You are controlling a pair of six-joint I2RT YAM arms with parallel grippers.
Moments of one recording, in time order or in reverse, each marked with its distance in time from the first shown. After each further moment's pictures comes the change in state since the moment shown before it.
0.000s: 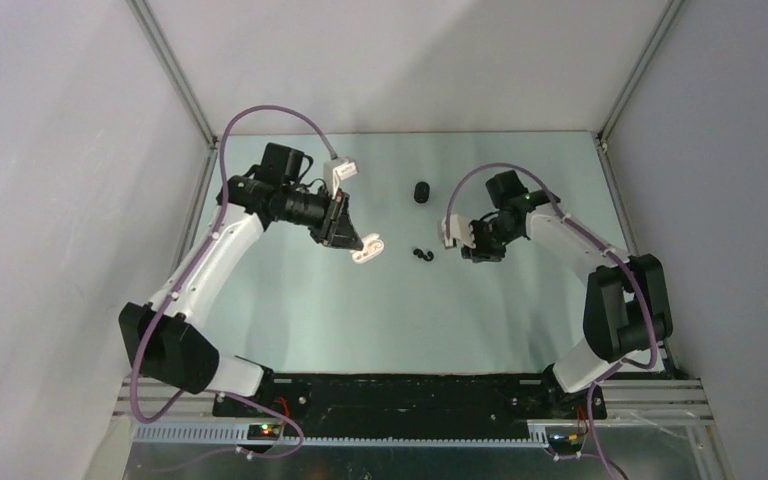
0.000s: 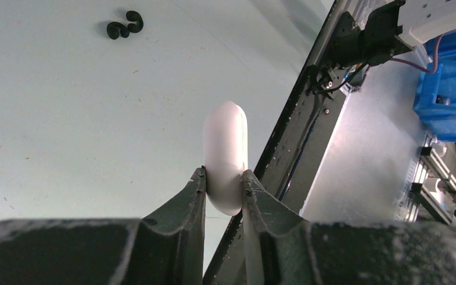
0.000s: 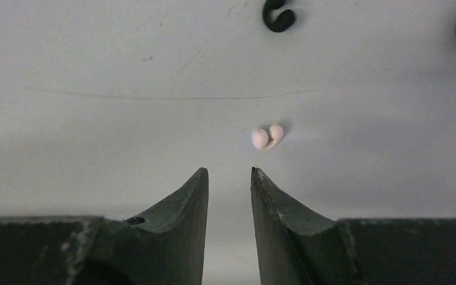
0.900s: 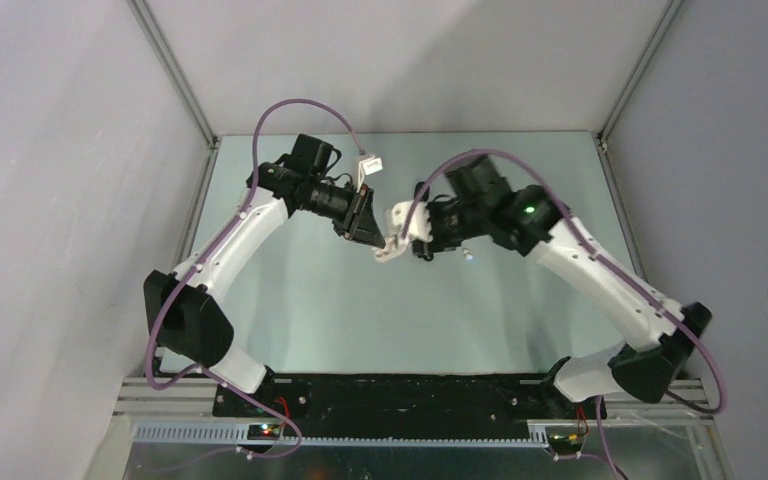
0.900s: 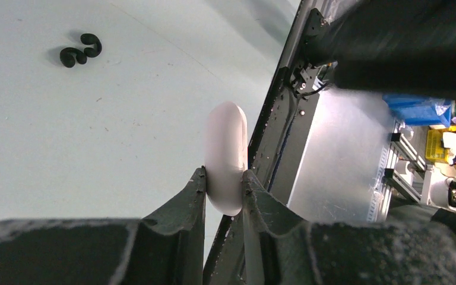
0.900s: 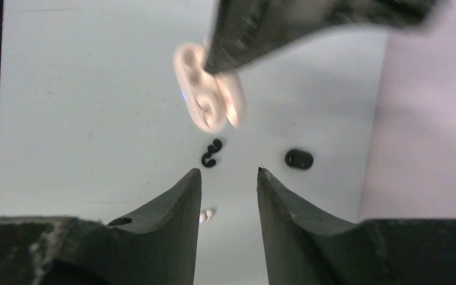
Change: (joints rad) left arm -0.095 0.145 0.100 0.020 0.065 -0.037; right arm 0.504 -0.151 0.378 -0.088 0.156 0.216
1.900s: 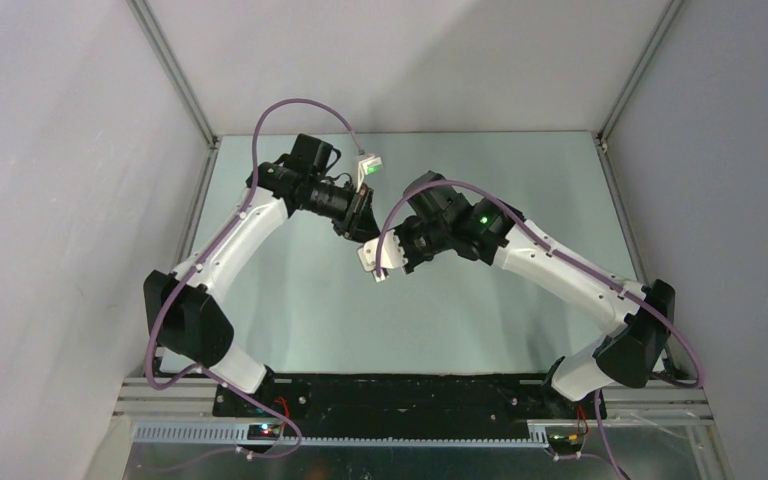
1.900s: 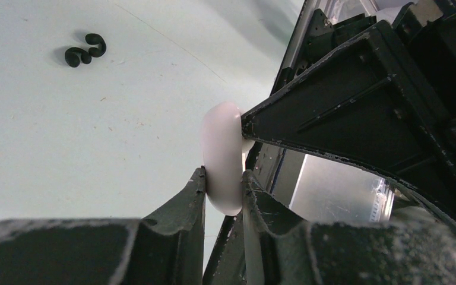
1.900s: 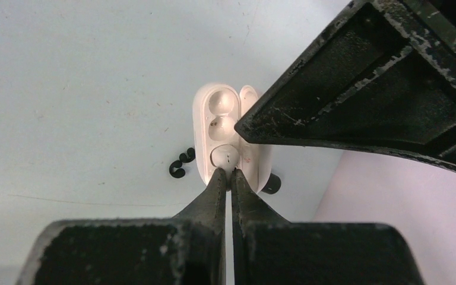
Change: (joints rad) left arm 0.001 0.000 0.000 0.003 -0.013 0.000; right arm 0.071 0.071 -0.064 0.100 0.092 -0.185
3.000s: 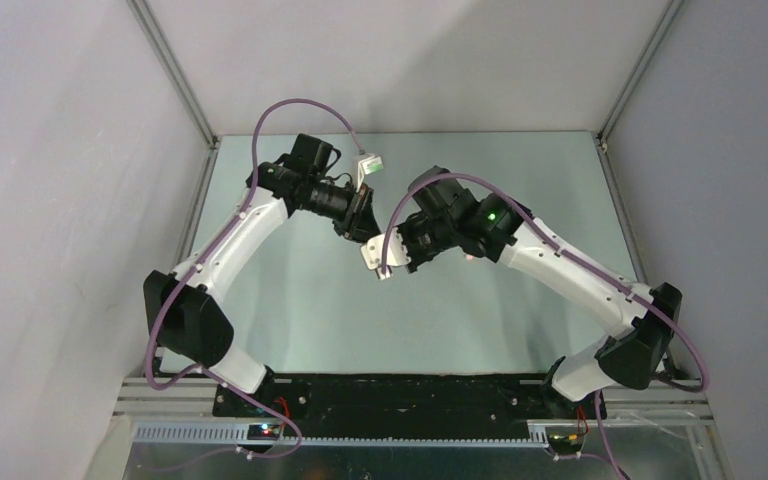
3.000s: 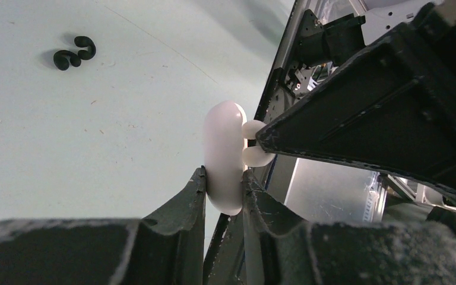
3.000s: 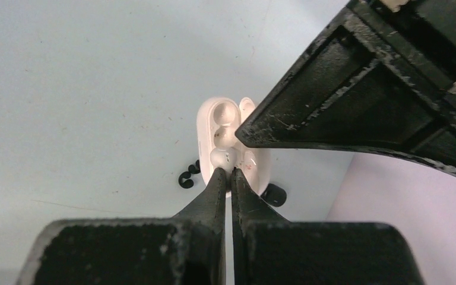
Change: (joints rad) left arm 0.000 0.000 0.002 -0.003 0.026 -0.003; right arm -0.004 -0.017 0.048 -0.055 -0.086 0.017
